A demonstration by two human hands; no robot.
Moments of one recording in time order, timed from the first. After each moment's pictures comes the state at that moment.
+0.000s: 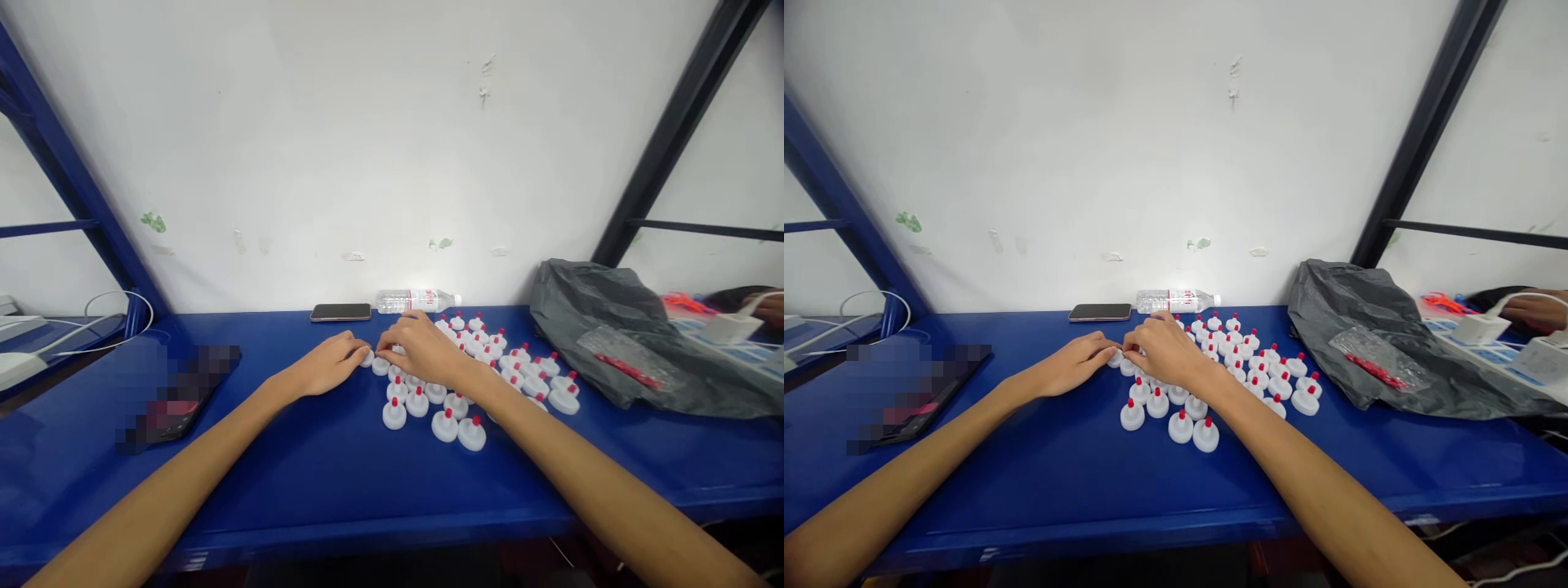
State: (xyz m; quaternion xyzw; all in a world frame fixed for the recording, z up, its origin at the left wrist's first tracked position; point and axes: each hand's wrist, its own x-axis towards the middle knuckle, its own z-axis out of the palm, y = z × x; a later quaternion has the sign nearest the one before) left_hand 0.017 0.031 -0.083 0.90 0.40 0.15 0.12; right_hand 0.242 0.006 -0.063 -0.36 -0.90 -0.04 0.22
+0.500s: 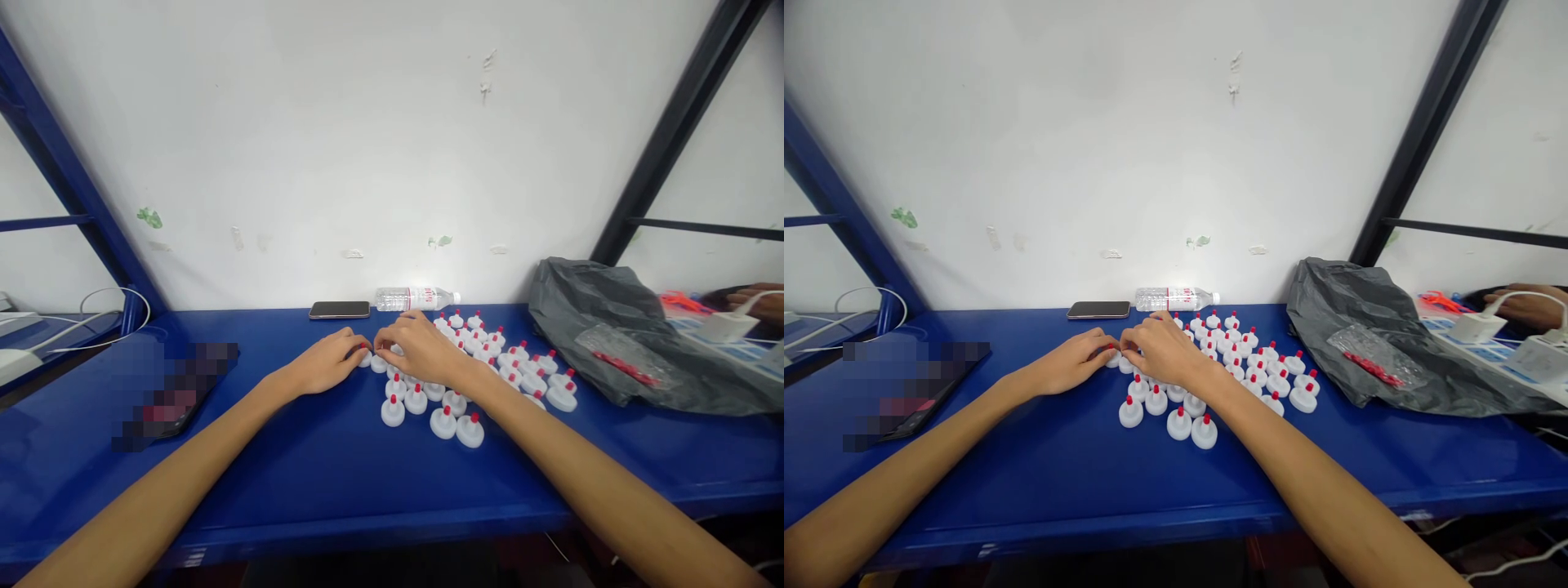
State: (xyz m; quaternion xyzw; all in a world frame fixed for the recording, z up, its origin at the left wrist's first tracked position) left_hand 0.015 0.035 -0.090 0.91 0.39 0.15 0.09; right_hand 0.242 0.005 -0.066 -0.36 -0.90 -0.04 0.22
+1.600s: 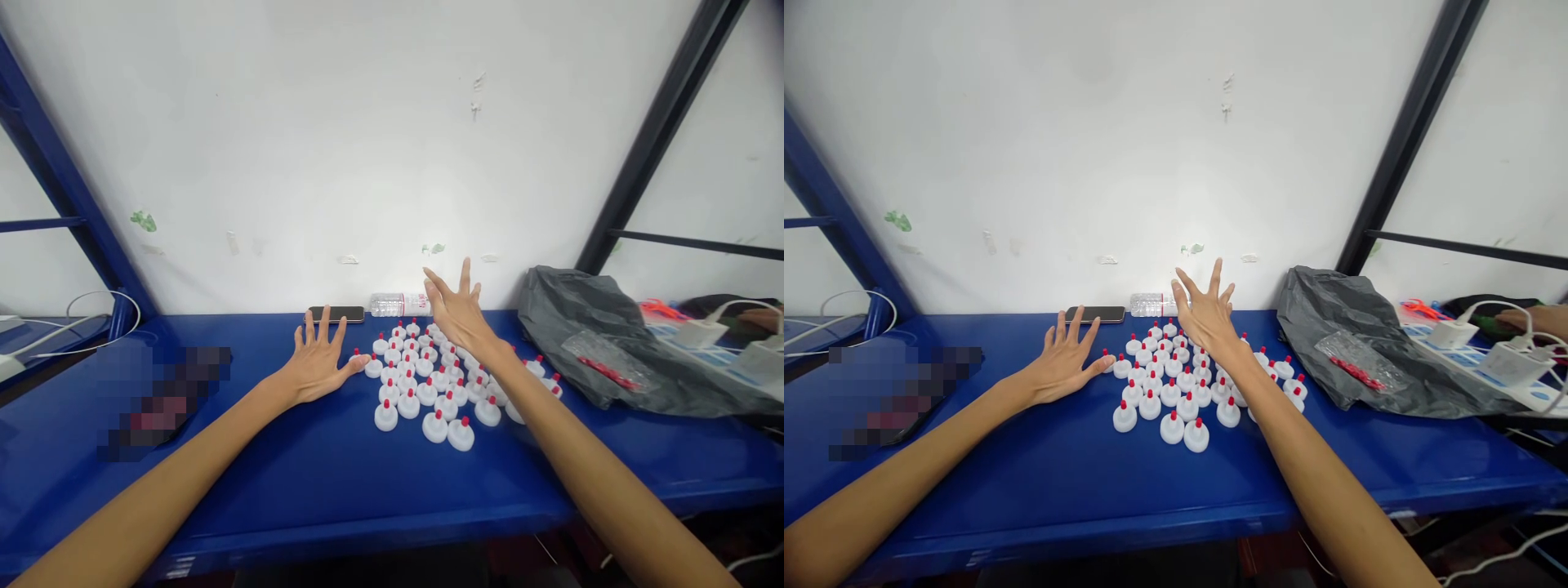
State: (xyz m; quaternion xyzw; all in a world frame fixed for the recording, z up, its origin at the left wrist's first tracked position) left_hand 0.015 0.033 -0.102 0.83 0.55 0.14 0.02; right_hand 0.306 0.039 -0.060 -0.59 -0.69 0.03 0.42
